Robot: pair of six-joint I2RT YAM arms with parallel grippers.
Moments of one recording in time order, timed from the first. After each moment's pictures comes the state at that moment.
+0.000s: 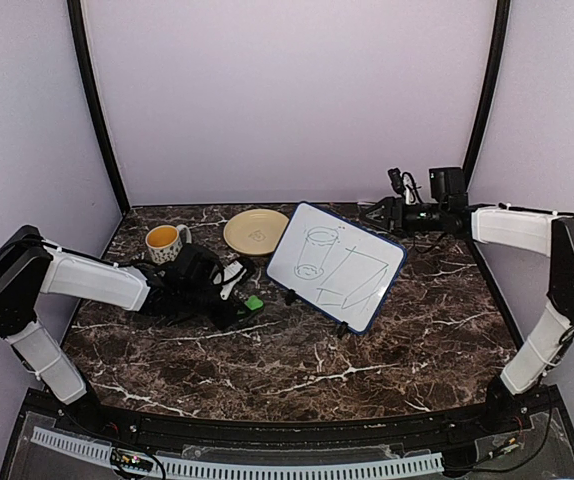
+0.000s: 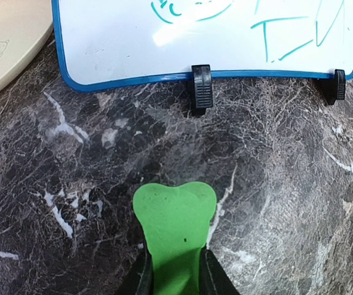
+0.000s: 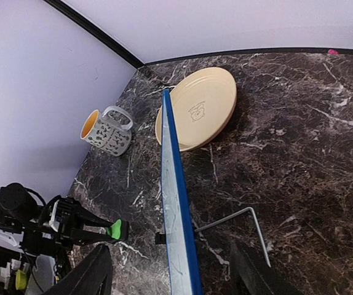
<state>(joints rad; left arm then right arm) -0.73 1.62 0.78 0.04 0.13 0.02 0.27 1.64 1.12 0.00 -0.74 0.40</state>
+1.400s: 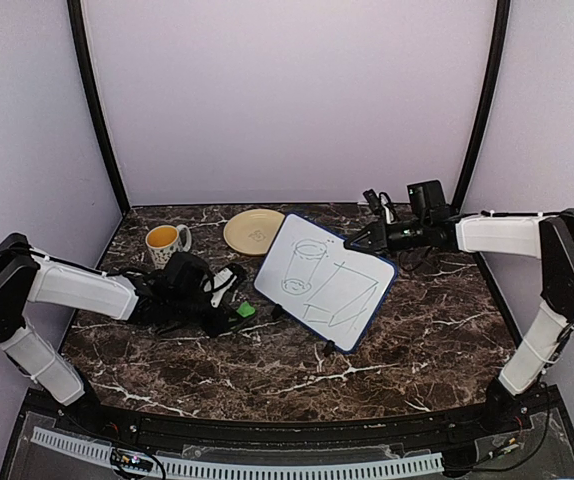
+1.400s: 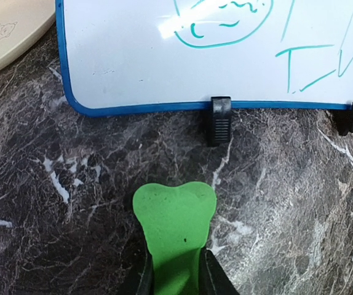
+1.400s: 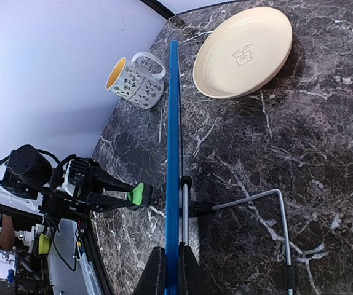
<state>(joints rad) -0.73 1.54 0.68 0.06 0.13 -0.01 0.39 1.68 1.09 -0.02 -0.85 0.41</state>
